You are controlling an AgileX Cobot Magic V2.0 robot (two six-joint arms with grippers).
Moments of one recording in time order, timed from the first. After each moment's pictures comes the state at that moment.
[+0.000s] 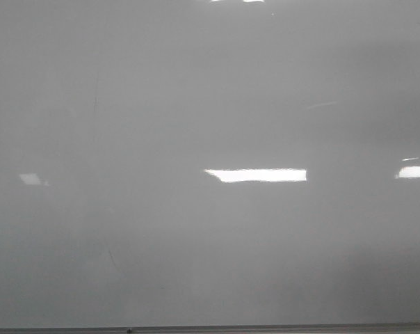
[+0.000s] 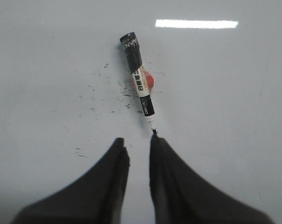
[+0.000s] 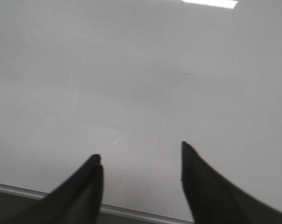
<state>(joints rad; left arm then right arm) 0.01 0.60 -0.65 -0.03 0.60 -0.01 0.08 0.67 -0.62 0.04 0.55 -0.08</state>
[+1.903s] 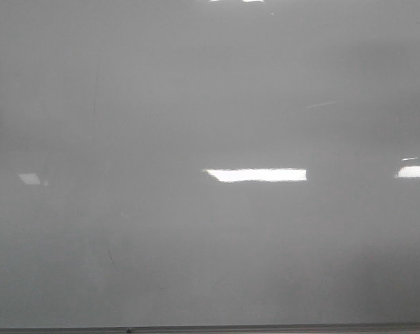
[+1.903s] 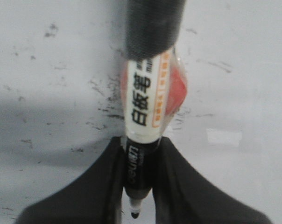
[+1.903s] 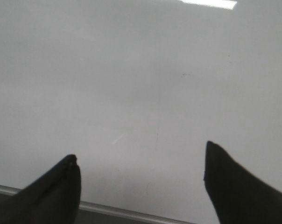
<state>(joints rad) 0.01 1.43 -0.72 -0.09 0.07 -0.01 0.09 0.67 -0.62 0.04 0.55 -0.08</state>
